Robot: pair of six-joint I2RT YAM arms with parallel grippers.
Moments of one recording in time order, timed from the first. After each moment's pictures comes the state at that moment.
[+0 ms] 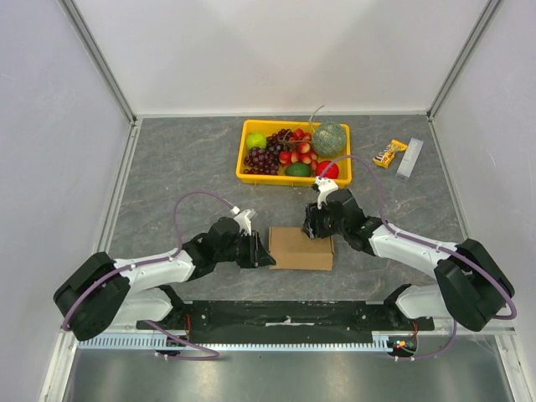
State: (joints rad) left arm -0.80 1.20 0.36 0.21 0.32 -0.82; right arm 0.64 1.32 0.59 0.04 -0.08 0.32
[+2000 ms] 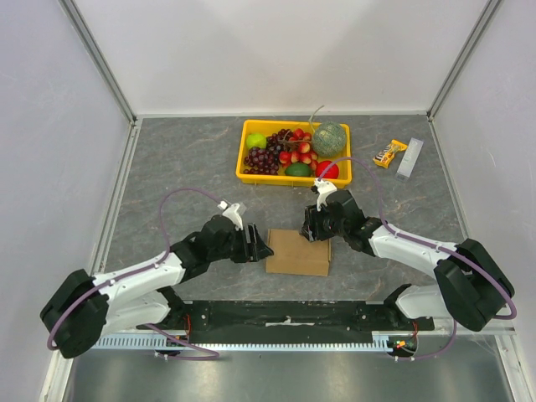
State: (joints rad) left arm -0.79 1.07 0.38 0.06 0.18 -0.82; right arm 0.65 1.32 0.58 0.02 -0.12 0.34
